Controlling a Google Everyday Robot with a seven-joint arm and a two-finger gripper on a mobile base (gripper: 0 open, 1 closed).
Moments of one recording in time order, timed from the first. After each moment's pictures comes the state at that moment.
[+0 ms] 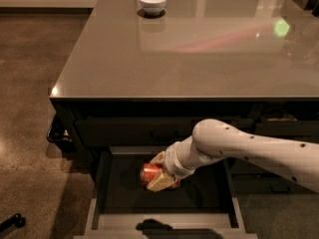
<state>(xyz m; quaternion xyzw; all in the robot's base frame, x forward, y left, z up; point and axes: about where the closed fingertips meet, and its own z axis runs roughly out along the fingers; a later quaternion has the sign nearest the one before) 0.458 0.006 0.606 -0.63 0.70 0.22 0.25</state>
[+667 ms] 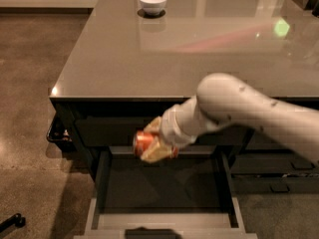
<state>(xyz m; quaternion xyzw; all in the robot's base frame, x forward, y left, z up) 0.479 0.020 0.731 -0.65 0.68 0.20 0.29</state>
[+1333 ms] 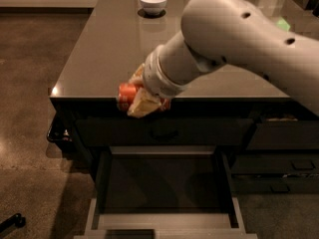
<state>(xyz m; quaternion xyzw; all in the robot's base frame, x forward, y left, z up) 0.510 0.042 0.881 -0.69 0.64 0.09 0.33</state>
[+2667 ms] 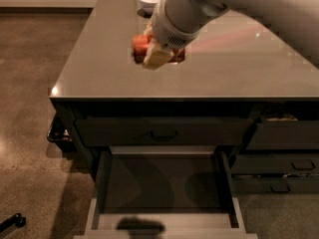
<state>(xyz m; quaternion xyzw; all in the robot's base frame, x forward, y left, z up) 0.585 0.006 0.963 -0.68 0.64 -0.05 0.35</state>
